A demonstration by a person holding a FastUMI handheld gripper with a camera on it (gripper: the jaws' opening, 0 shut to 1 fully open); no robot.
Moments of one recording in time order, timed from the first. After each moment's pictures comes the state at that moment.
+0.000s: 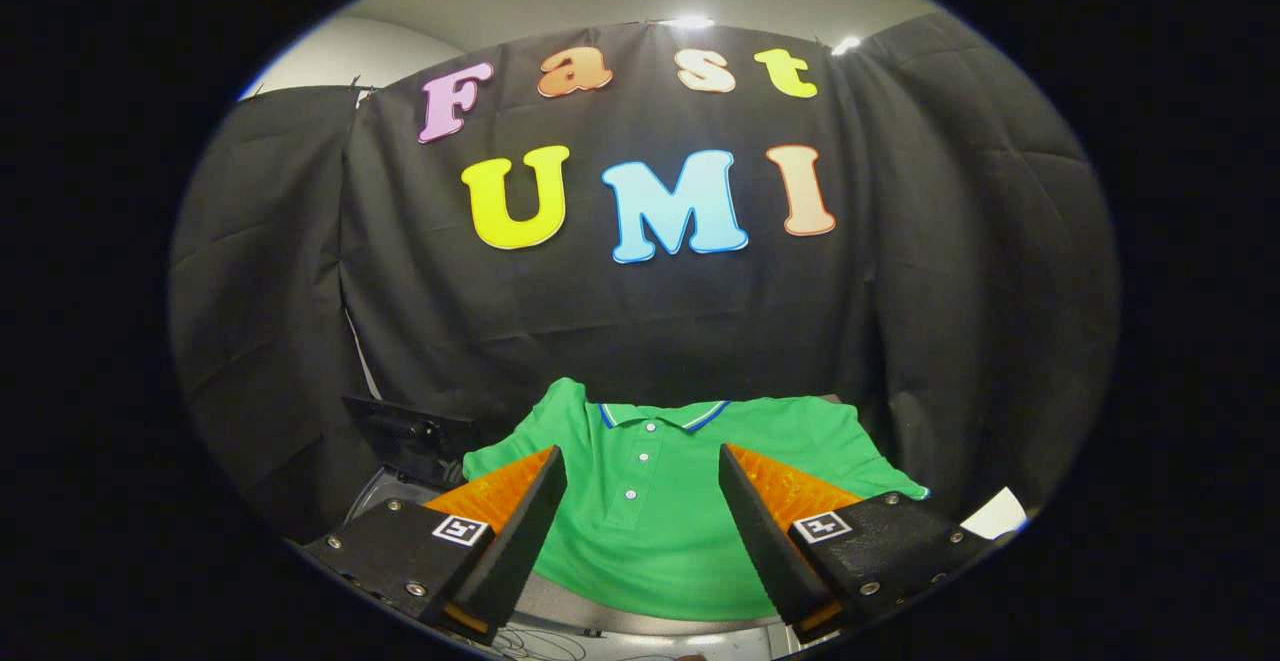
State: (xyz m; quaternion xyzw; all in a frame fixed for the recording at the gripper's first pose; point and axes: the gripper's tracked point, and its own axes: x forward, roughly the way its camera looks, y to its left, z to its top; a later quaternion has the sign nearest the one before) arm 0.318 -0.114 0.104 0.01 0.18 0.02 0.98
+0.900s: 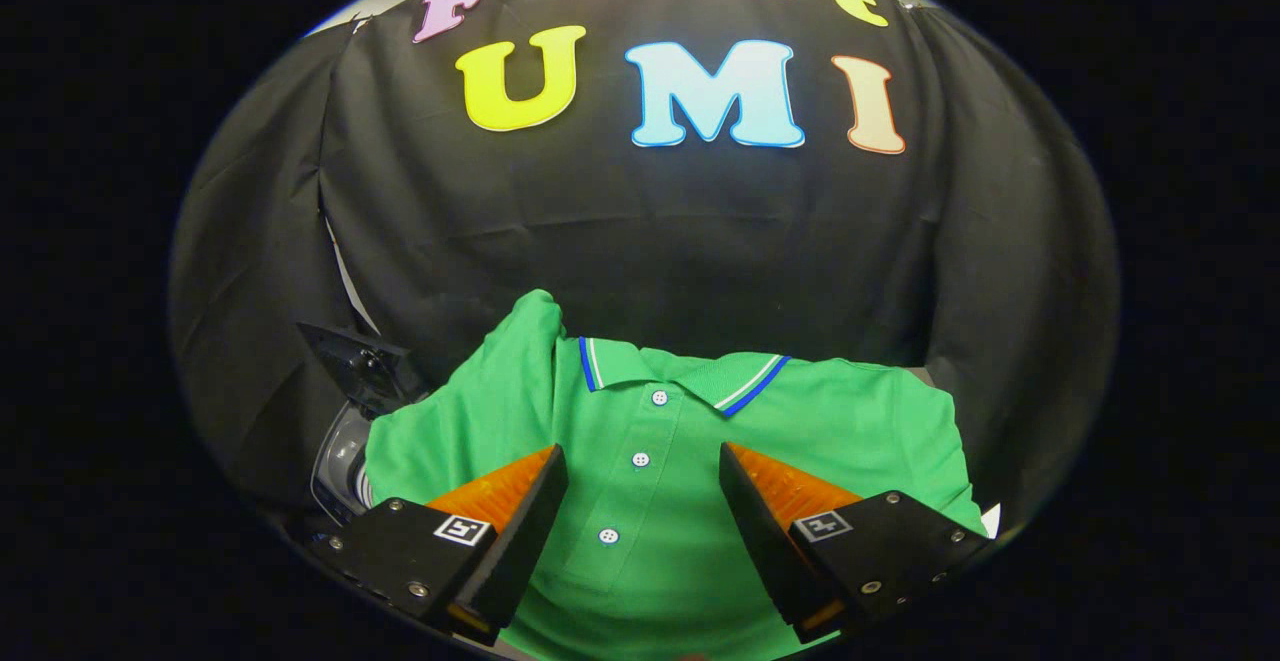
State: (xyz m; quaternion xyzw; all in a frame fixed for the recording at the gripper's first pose) arm 0.407 -0.110 0.006 -0.04 0.34 0.05 0.94
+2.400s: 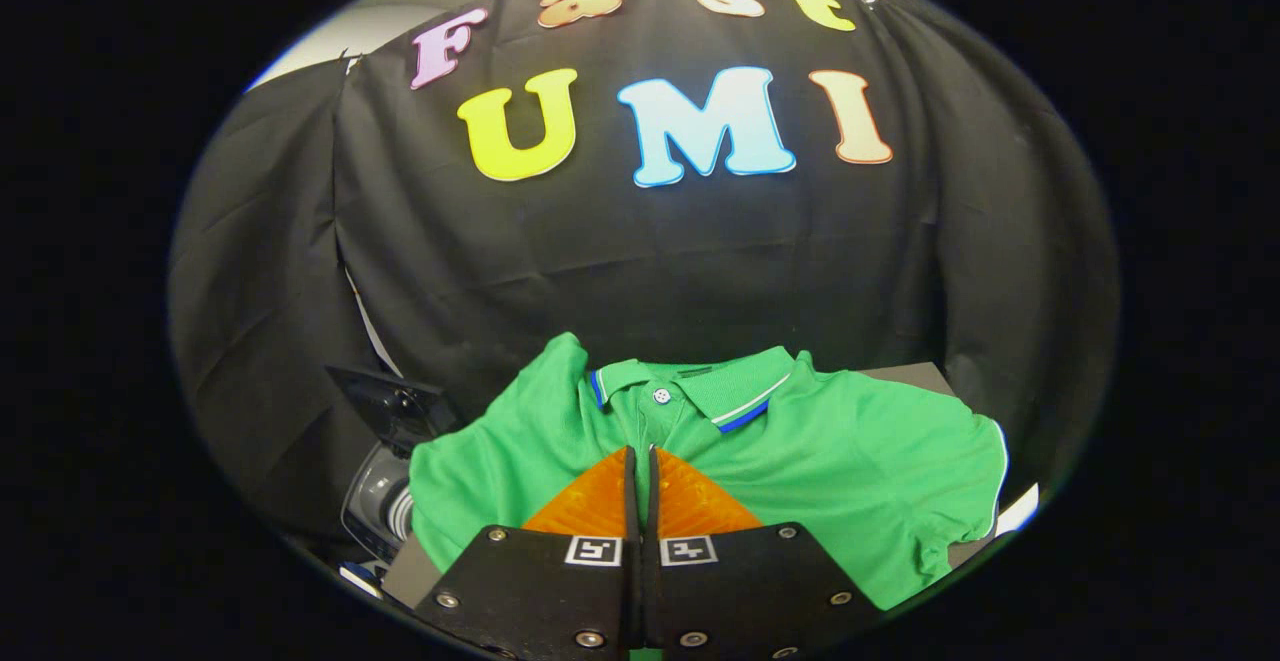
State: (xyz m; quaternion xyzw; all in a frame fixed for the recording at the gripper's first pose) arm 0.385 -0.089 0.056 0.03 0.25 0.06 0.96
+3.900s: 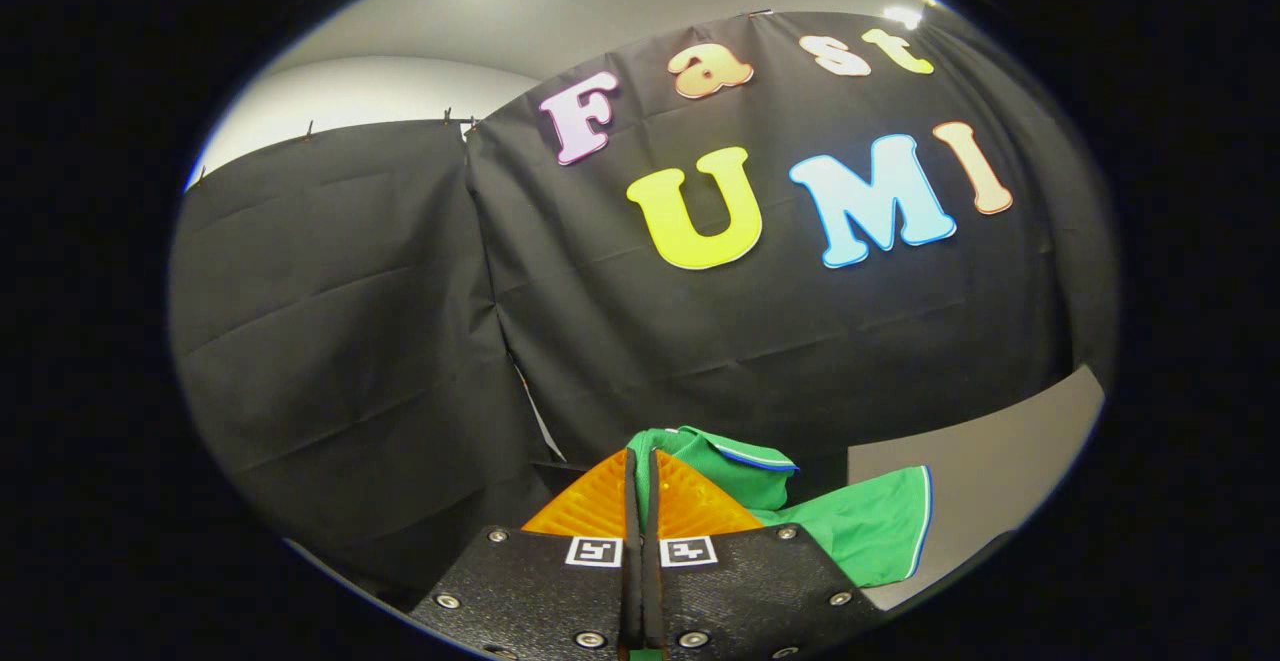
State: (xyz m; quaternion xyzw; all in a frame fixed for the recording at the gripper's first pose) arm 0.350 0.190 0.150 0.11 0.13 0.22 0.96
